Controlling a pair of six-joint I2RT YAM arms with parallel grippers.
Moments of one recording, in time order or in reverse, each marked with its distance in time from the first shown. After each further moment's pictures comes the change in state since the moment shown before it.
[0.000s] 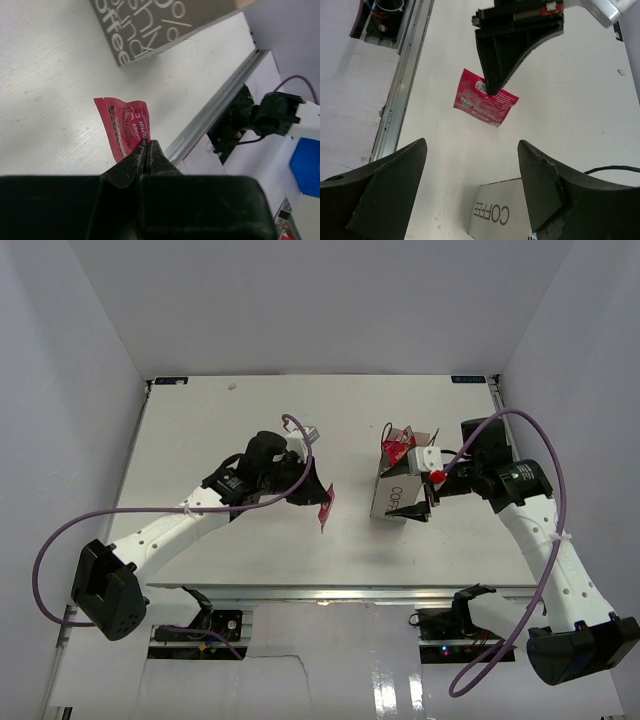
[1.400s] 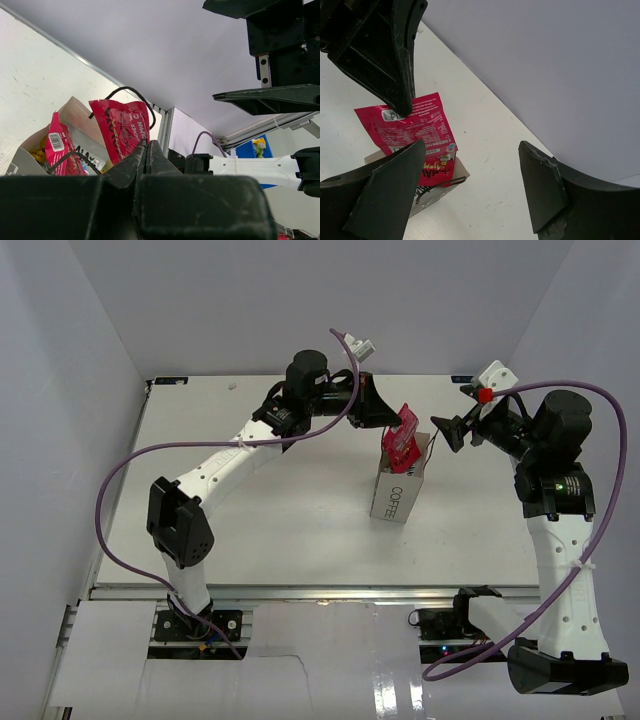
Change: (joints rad) left arm -0.004 0.525 0.763 0.283 0.389 -0.098; right arm -0.271 -0.074 0.140 0.521 0.495 0.639
